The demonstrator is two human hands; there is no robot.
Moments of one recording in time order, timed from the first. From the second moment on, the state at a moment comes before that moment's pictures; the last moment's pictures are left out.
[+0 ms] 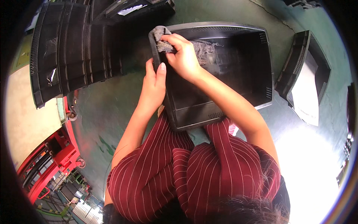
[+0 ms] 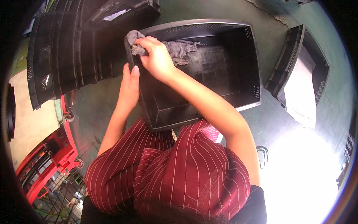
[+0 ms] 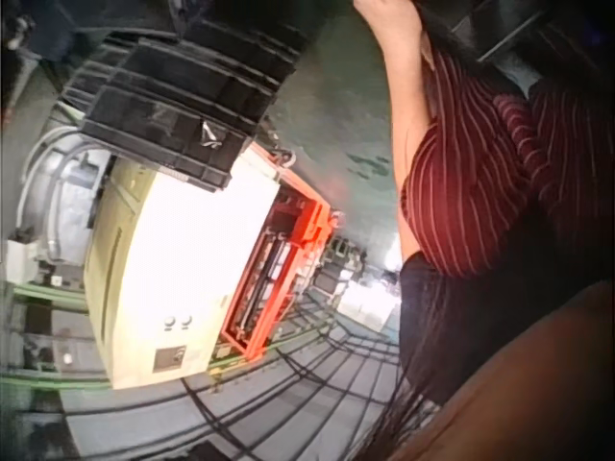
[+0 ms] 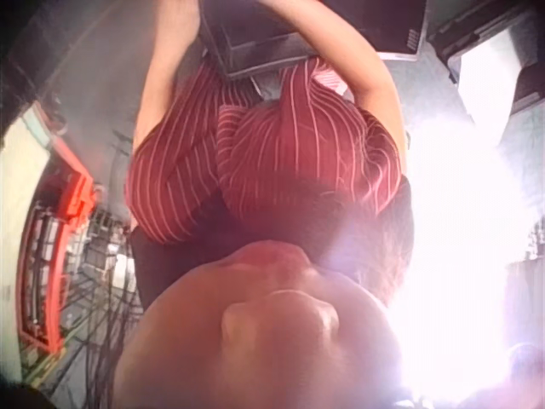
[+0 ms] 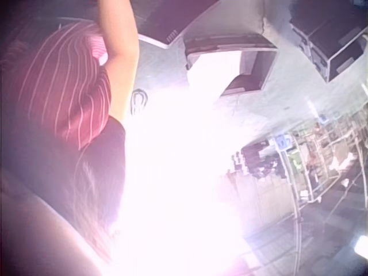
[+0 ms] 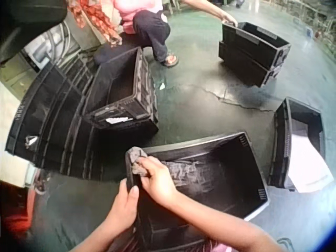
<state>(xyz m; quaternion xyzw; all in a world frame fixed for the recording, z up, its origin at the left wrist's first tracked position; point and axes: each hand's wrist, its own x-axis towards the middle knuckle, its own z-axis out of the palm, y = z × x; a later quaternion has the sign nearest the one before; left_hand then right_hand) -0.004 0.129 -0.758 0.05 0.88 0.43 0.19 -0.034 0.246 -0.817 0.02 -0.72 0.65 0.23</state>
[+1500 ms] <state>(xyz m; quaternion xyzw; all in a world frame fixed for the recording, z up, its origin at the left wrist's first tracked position) -0.026 0.170 -0.615 0.20 0.85 0.47 0.17 -0.005 0.376 -0.872 0.06 -0.97 0.19 0.15</state>
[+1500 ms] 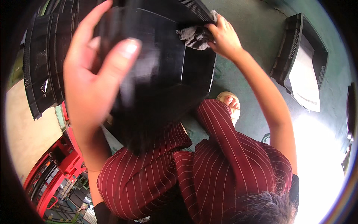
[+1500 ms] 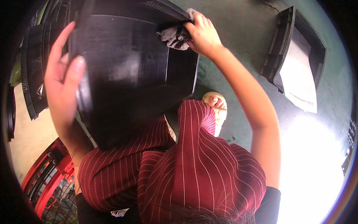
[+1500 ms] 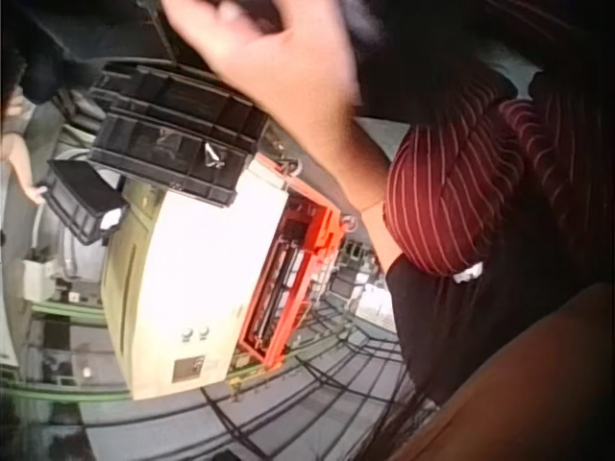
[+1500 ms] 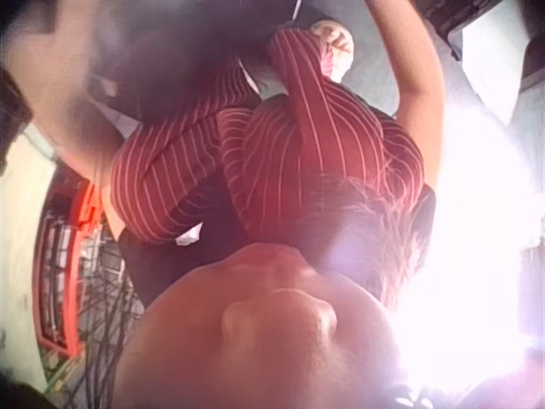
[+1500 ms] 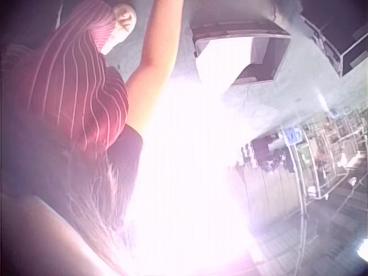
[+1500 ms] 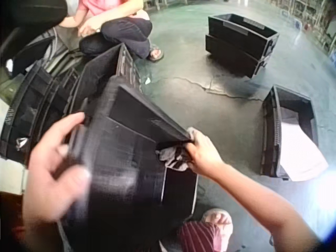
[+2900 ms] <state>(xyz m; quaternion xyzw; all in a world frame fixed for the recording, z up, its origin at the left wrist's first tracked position) -0.016 0.163 -0.649 0.15 0.78 0.60 0.12 0.065 0.337 -0.867 0.20 -0.92 0.23 -0.26</state>
